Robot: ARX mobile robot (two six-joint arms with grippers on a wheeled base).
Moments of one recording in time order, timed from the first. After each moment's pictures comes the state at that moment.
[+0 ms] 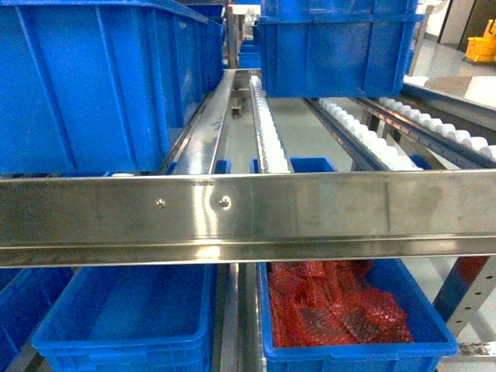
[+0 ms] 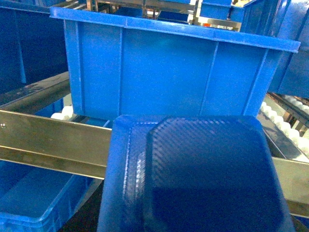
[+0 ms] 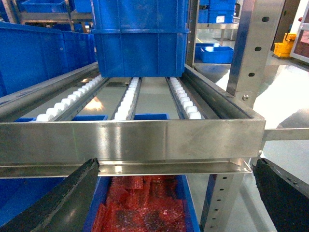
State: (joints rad) left arm -0.45 0.22 0.18 -0.03 -0.62 -0.13; right arm 0.00 0.01 0.01 0.00 0.00 0.00
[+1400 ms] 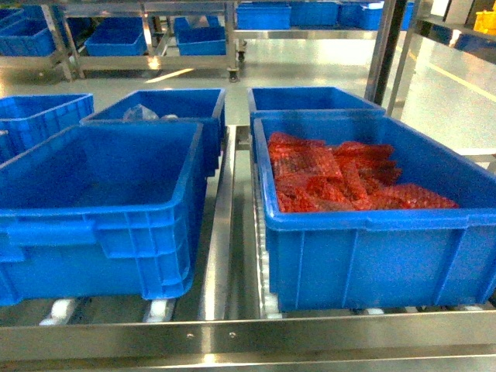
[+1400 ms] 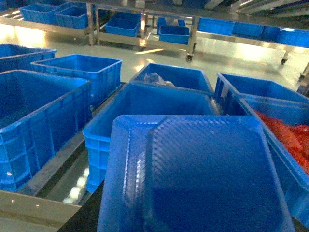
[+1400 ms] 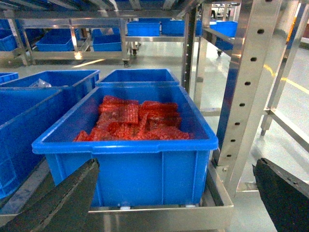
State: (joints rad) left arm -0.45 0.22 0.18 -0.03 -0.62 -0.13; right arm 0.00 0.01 0.01 -0.01 0.00 0.00
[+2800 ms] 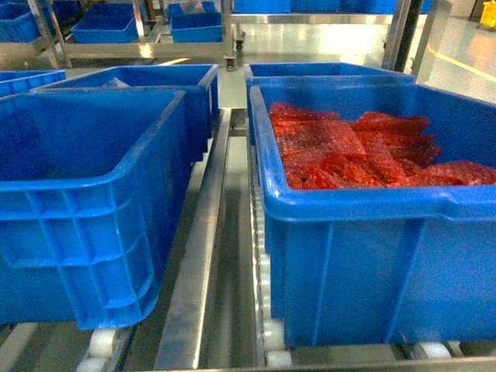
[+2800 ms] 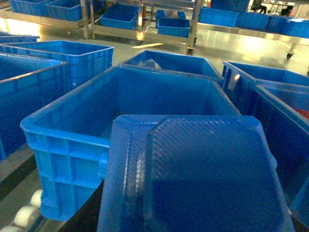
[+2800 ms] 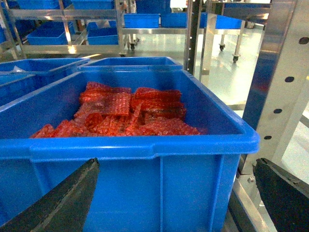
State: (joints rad) left arm -0.45 0.22 0.18 -0.03 -0.62 -0.13; right arm 0.00 0.01 0.01 0.00 0.00 0.00
